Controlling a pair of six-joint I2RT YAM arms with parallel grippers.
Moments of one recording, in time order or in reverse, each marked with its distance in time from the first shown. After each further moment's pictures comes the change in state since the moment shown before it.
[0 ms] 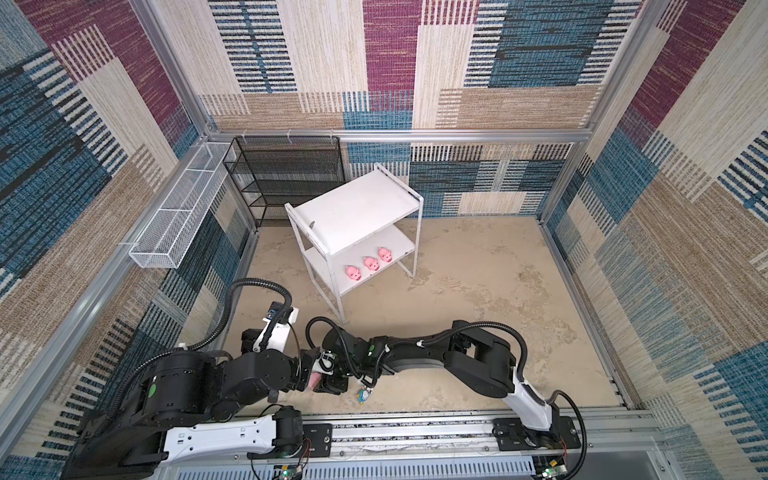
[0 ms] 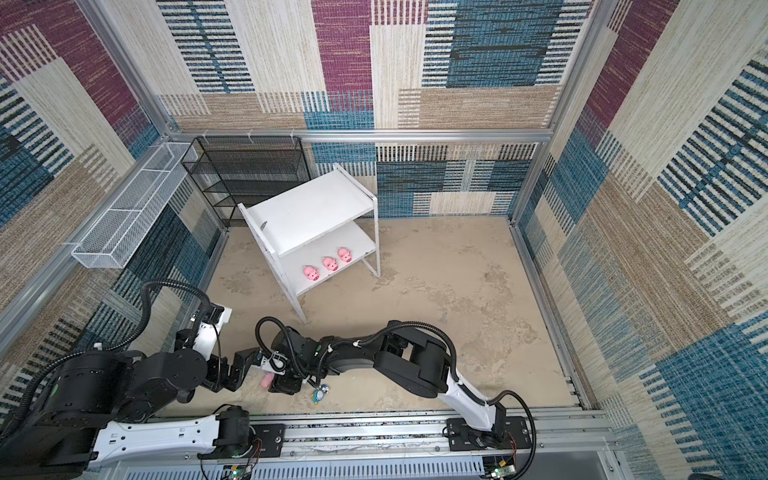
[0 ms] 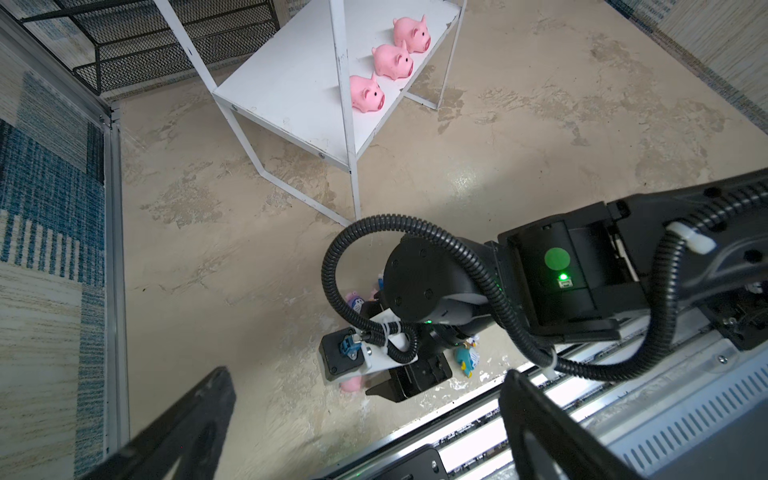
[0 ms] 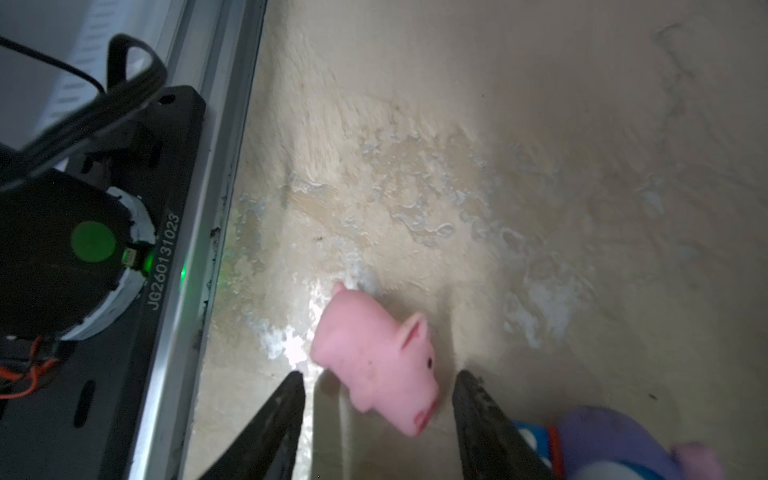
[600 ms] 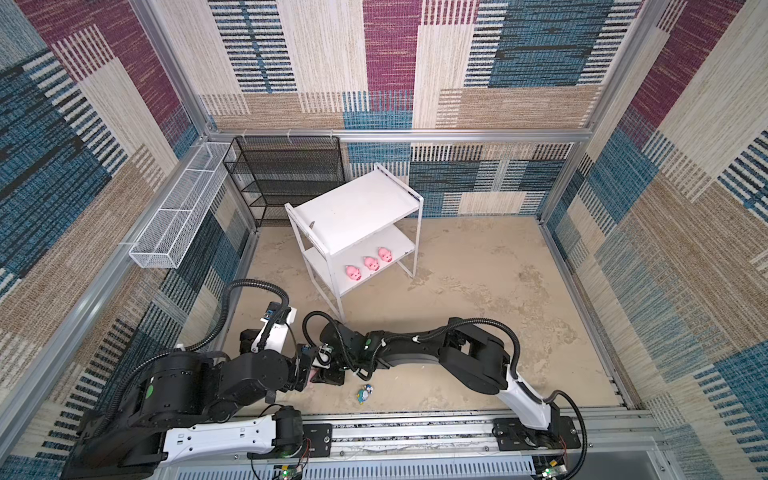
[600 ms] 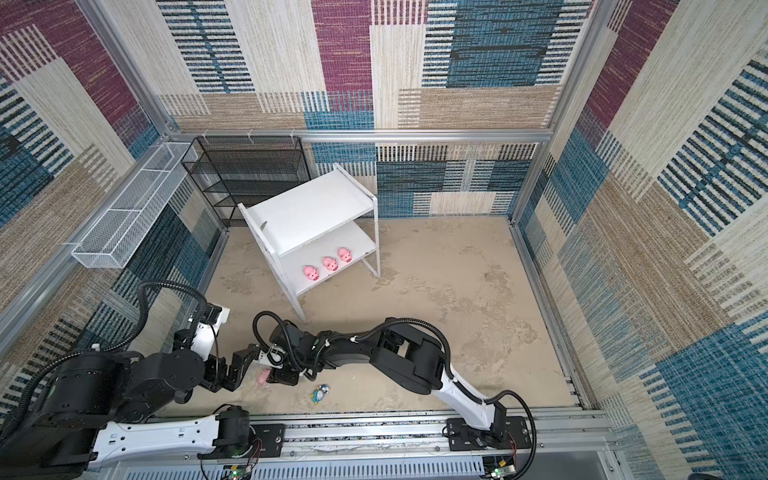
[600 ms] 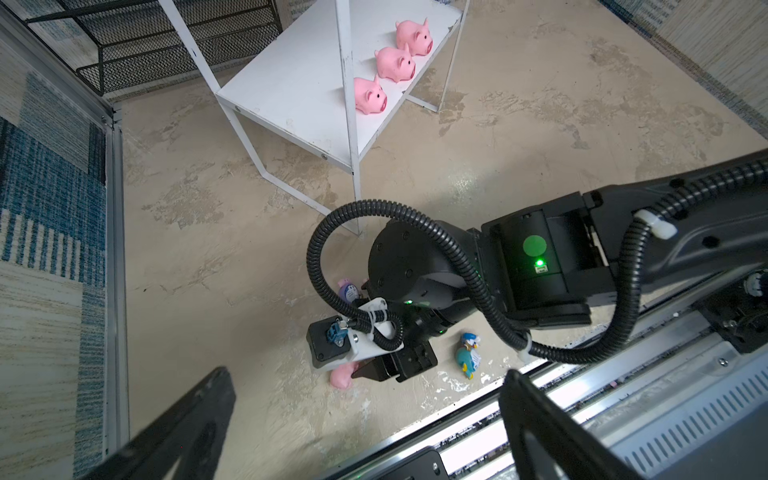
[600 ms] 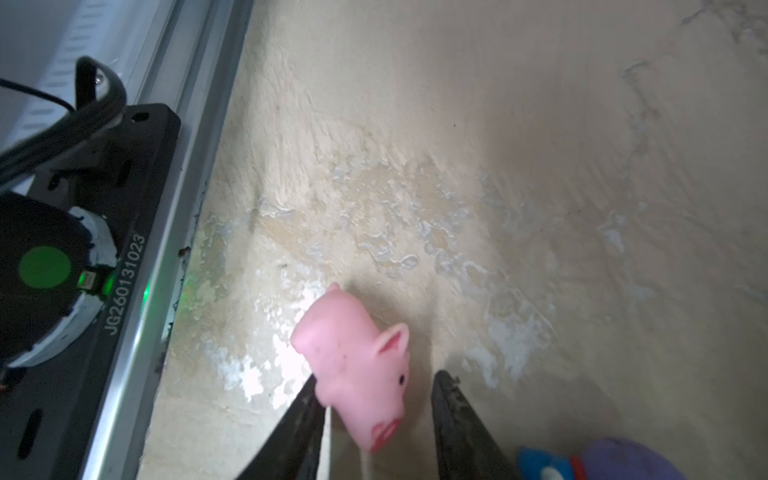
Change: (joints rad) left arm 0.000 -0.008 -0.003 0.000 -0.009 0.000; right arm -0.016 0.043 0.071 -0.015 -0.032 -0.044
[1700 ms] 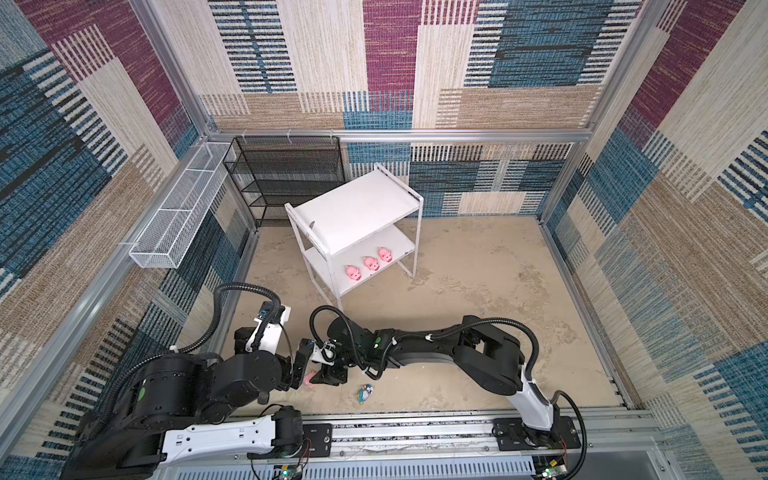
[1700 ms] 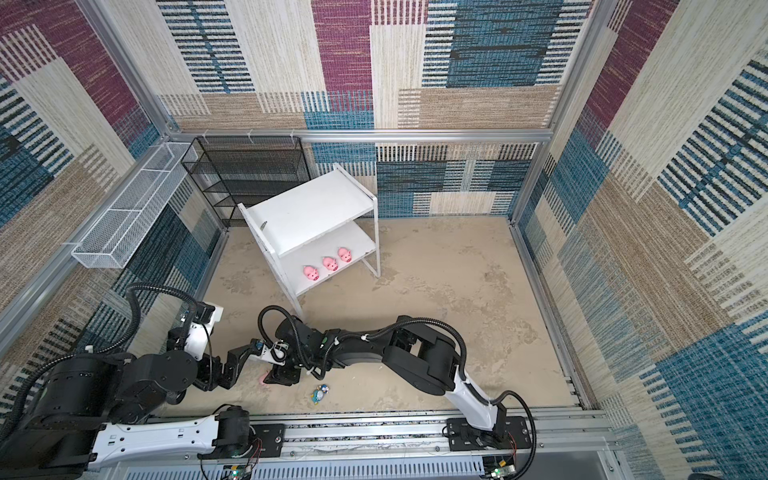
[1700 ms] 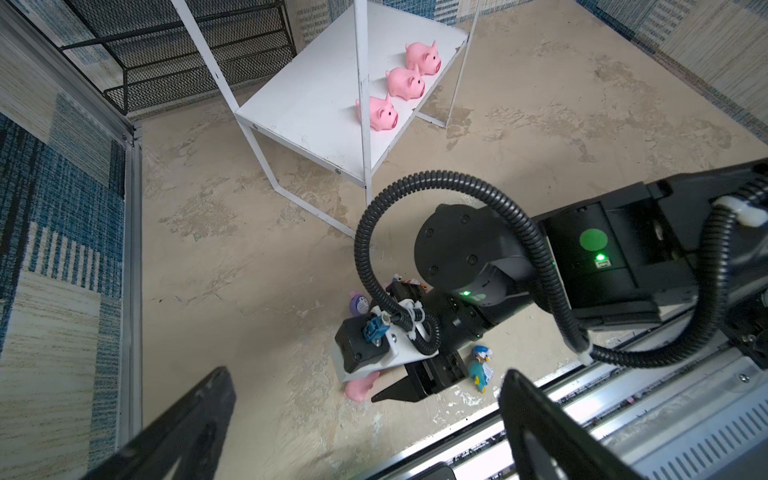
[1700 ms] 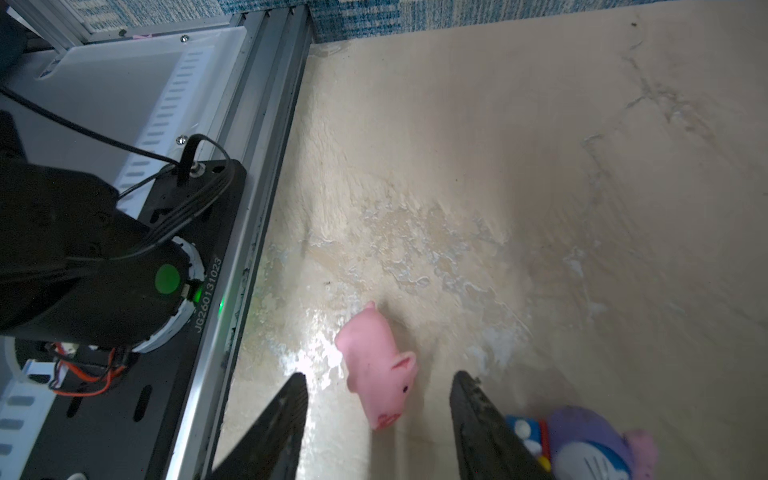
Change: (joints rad) left arm 0.000 -0.024 0.001 0.002 -0.040 0.029; right arm -0.009 -0.088 -0.086 0.100 -0.056 0.036
